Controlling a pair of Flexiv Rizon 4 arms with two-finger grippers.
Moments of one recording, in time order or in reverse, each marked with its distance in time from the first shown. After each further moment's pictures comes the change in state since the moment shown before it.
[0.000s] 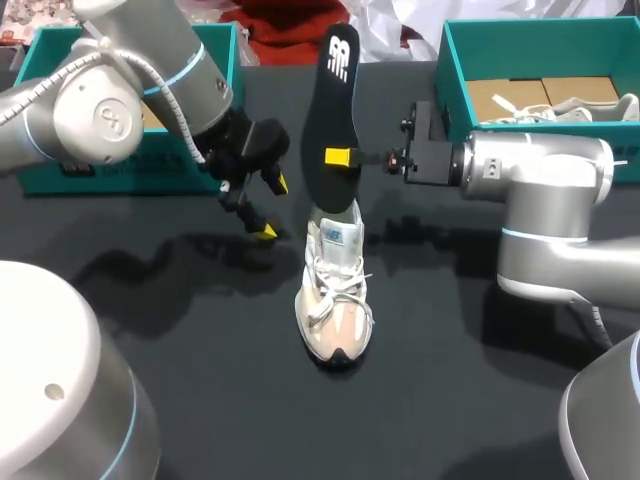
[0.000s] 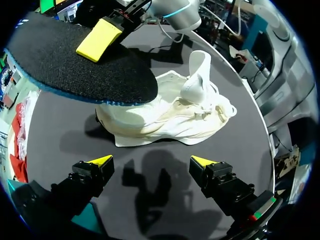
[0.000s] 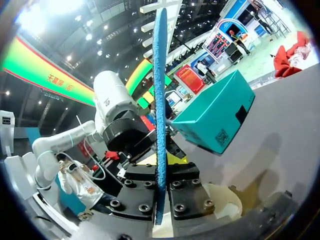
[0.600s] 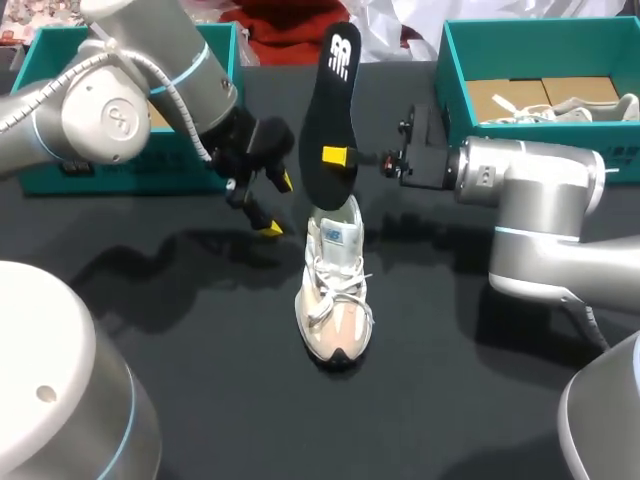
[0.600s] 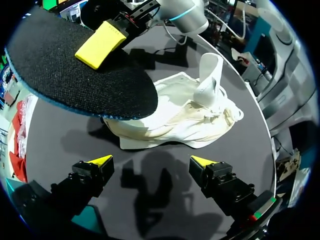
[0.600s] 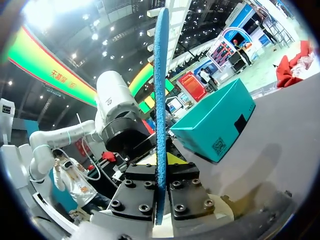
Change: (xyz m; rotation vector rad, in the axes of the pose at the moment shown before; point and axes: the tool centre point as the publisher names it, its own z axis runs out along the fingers) left arm -0.009 -0.004 0.009 0.012 -0.015 -0.021; right arm -0.012 0.003 0.002 -0.066 0.005 -0.079
